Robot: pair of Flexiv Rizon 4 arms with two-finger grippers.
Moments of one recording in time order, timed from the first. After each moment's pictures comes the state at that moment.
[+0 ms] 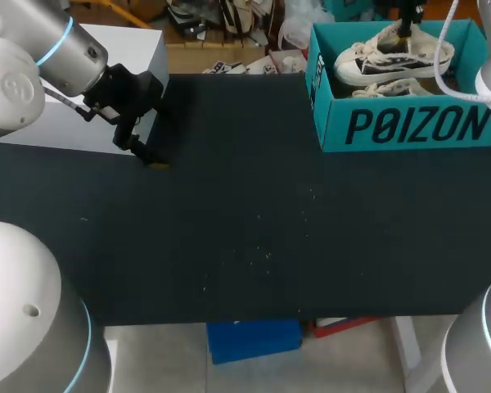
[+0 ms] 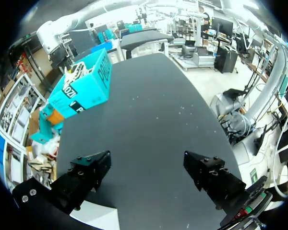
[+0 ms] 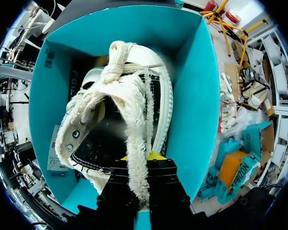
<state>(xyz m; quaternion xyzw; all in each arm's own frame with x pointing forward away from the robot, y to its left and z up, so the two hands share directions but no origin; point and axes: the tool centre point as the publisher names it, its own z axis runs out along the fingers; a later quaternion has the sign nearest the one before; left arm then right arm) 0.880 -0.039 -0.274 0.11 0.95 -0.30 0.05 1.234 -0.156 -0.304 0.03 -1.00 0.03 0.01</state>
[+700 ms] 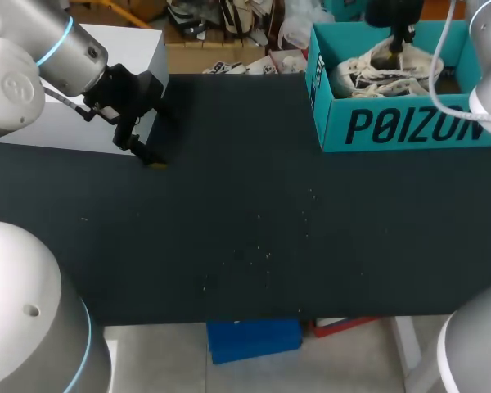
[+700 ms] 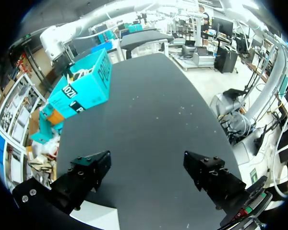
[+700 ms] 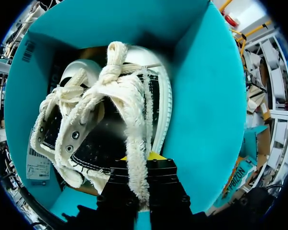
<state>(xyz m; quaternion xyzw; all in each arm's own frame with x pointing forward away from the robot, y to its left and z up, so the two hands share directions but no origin) 0.880 -0.039 -0.274 0.11 0.95 -0.30 0.05 1.249 -0.151 -0.353 0.04 -1.00 0.02 -0.02</state>
